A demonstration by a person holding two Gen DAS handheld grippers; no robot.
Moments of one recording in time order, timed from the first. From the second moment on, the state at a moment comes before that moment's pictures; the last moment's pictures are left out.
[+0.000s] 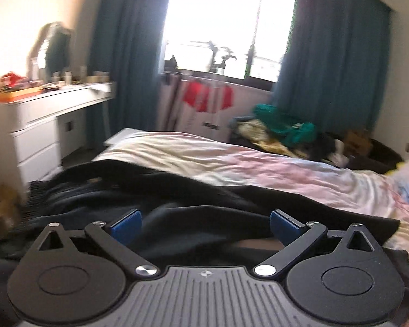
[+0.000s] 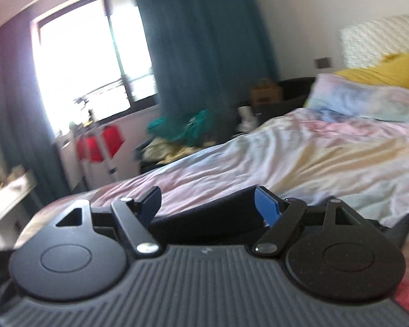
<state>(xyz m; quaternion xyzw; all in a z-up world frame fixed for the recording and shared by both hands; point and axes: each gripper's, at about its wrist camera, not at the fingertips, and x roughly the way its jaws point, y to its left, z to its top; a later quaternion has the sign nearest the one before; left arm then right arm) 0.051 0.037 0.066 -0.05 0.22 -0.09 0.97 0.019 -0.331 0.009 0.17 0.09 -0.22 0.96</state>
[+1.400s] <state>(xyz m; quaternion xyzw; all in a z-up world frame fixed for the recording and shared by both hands) 0.085 -0.022 -0.058 0.01 0.29 -0.13 0.95 0.118 -0.351 -0.038 0.06 0.24 -0.20 0.95</state>
